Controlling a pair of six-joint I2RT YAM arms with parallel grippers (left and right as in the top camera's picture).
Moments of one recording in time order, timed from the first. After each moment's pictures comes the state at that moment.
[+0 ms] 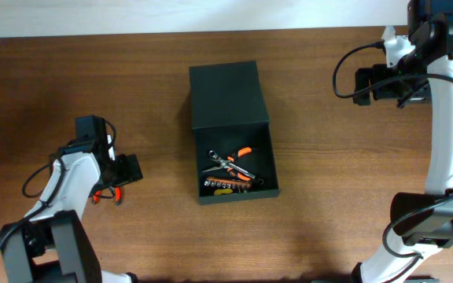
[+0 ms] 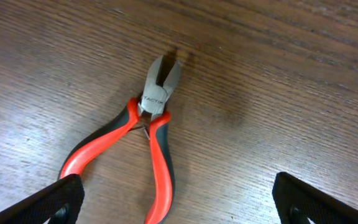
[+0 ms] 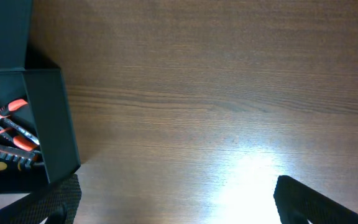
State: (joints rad) left arm 0.18 1.63 0.93 -0.74 -0.08 -0.16; right arm -0.10 1.92 2.23 -1.68 -0.04 -0.12
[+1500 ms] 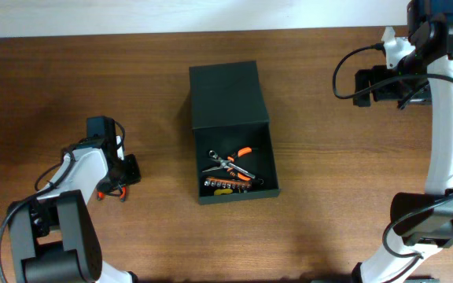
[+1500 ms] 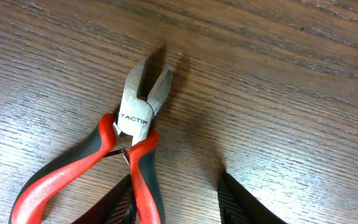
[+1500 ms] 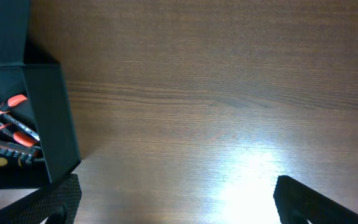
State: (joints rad) left arm 0.15 1.73 0.92 -0.66 -0.03 -0.17; right arm -0.10 1.92 2.23 -1.69 -0.04 -0.12
